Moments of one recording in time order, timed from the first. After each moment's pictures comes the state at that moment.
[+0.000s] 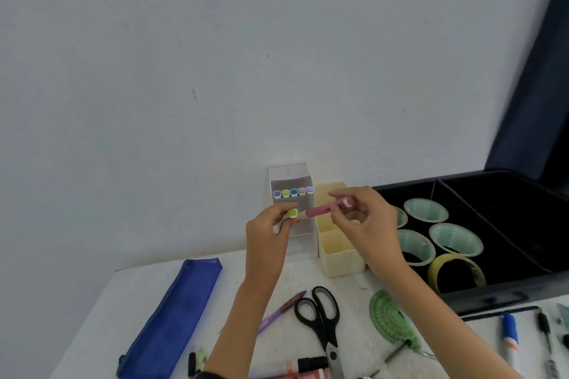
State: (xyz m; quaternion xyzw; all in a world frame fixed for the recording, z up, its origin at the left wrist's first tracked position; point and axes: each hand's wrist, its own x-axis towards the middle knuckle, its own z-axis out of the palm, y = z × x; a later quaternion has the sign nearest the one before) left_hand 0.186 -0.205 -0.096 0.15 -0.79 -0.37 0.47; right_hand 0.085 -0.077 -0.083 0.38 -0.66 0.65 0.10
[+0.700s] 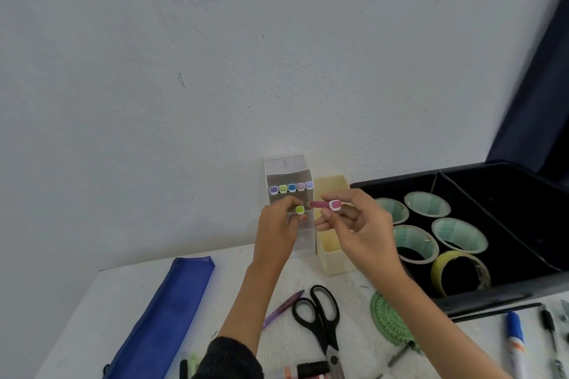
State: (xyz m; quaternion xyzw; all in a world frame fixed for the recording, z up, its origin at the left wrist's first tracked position) left_hand 0.143 -0.231 -0.117 0.15 -0.86 -0.30 0.39; right_hand 0.094 -0.087 -0.090 0.39 -0.60 0.70 0.01
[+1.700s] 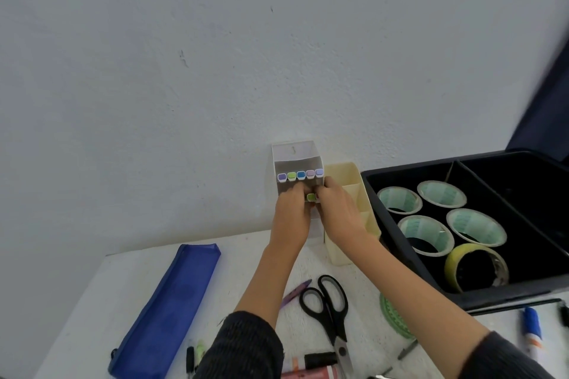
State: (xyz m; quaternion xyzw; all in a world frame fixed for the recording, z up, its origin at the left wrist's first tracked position) left_hand 0.119 -0.235 -0.127 0.19 -0.88 -0.28 0.34; right_hand 0.060 -0.163 -0.115 0.35 -0.84 0.41 -0.03
